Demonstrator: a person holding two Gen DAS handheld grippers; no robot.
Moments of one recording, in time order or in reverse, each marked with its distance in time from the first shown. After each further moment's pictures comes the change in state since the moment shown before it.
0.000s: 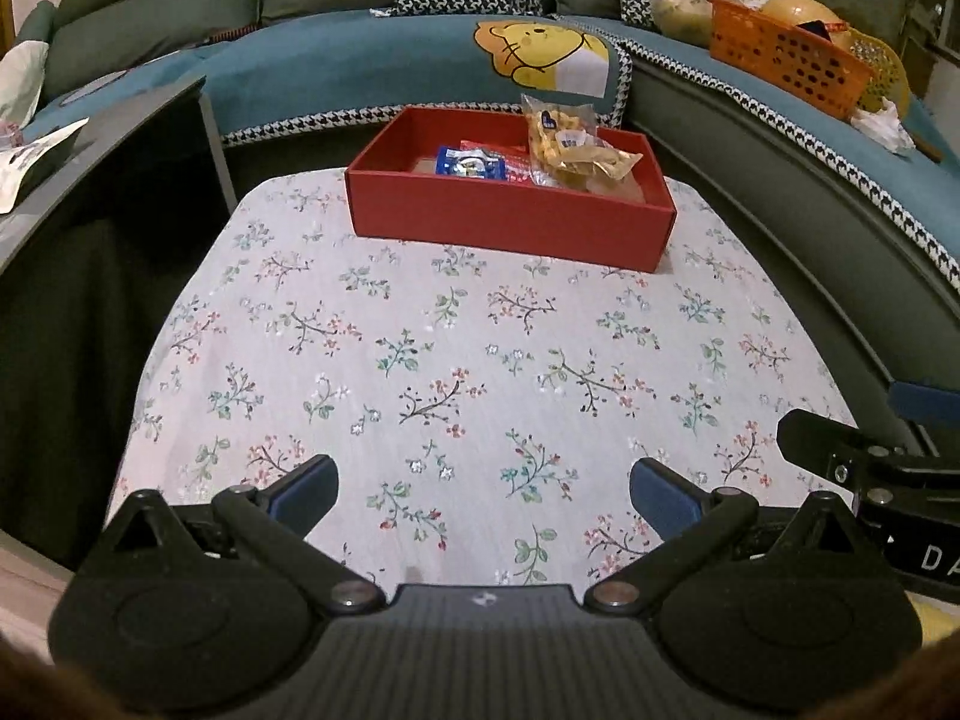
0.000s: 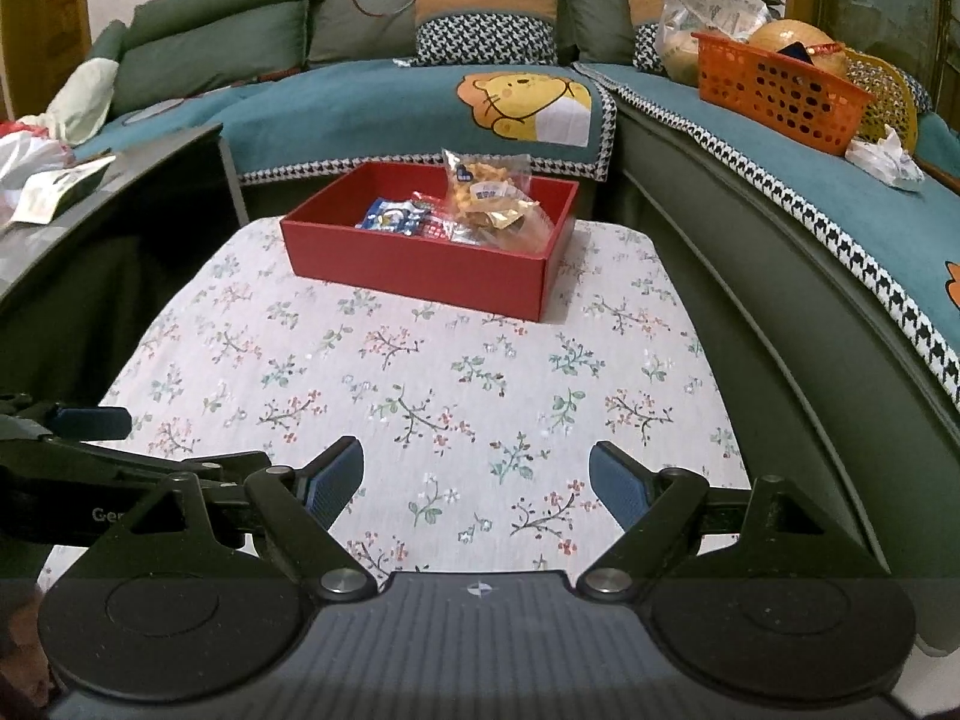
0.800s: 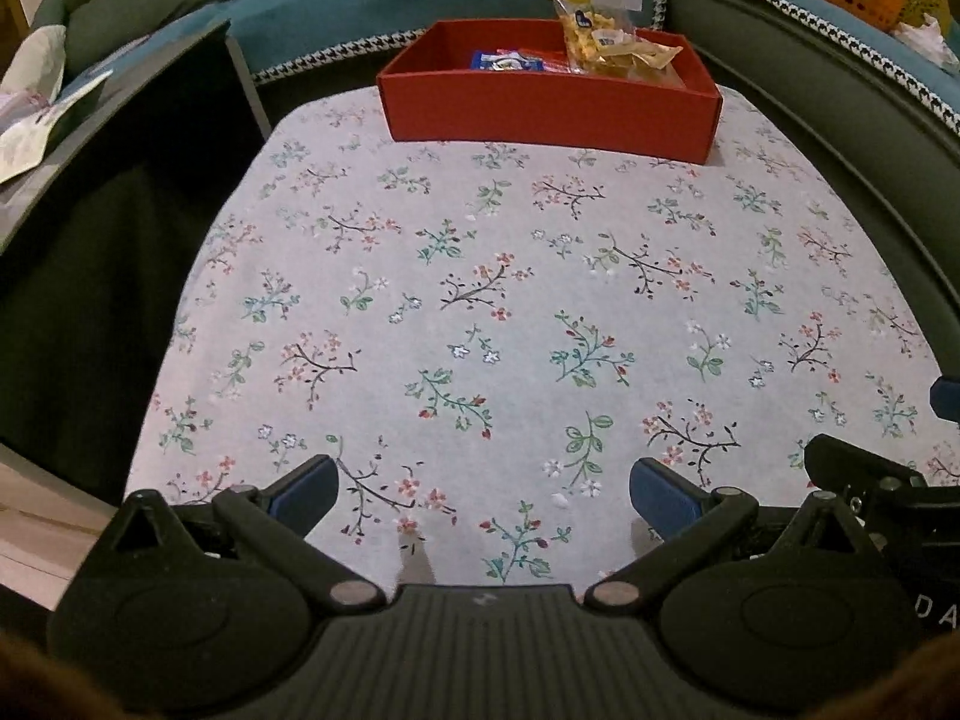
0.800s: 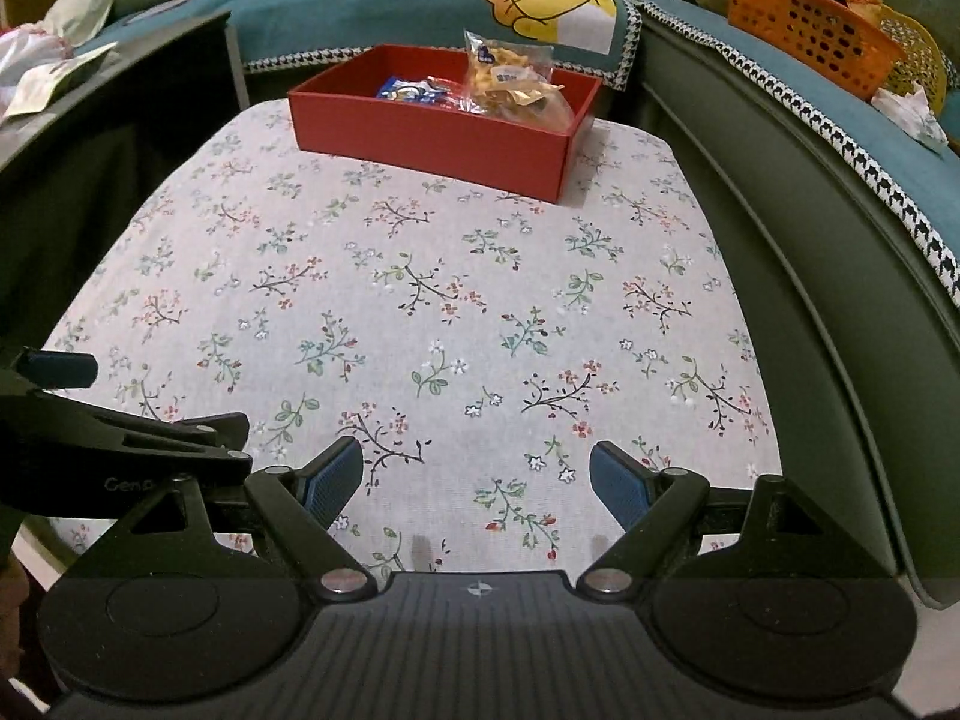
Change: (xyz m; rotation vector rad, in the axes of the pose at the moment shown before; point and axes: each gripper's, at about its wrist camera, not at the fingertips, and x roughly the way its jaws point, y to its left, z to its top) left arm 0.016 -0.008 -0.034 0.033 0.129 0.134; right arm 0.017 0.017 -0.033 -0.064 0.186 -0.024
